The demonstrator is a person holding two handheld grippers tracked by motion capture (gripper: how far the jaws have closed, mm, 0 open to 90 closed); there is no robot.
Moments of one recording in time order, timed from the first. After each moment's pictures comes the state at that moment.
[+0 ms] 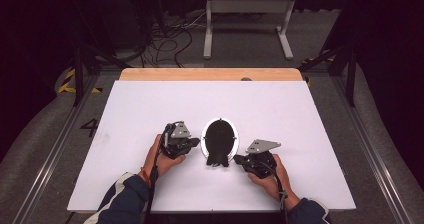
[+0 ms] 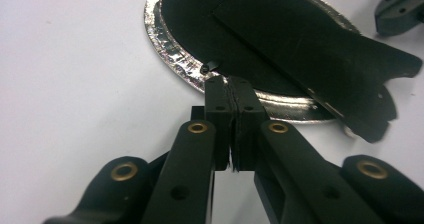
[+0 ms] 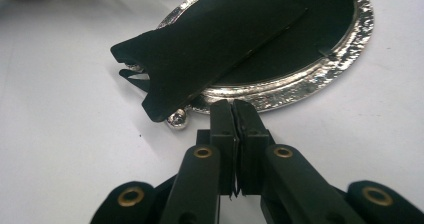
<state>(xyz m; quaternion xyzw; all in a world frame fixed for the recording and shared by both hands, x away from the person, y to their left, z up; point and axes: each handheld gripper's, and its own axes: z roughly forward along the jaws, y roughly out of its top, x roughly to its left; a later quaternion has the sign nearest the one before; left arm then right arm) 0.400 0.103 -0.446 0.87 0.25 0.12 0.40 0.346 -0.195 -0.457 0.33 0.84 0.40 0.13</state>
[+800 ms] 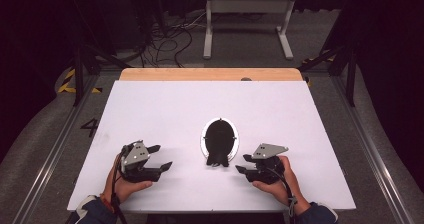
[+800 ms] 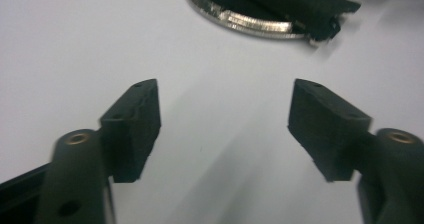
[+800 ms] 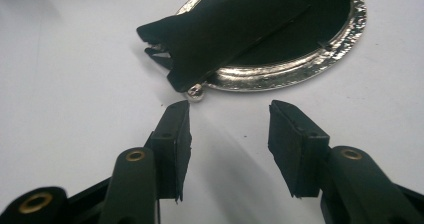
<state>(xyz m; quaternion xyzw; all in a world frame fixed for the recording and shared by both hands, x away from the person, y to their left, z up) 0.327 0.203 -0.446 0.84 0.28 0.17 0.43 0.325 -0.203 -0.443 0.31 0.86 0.38 0.14</state>
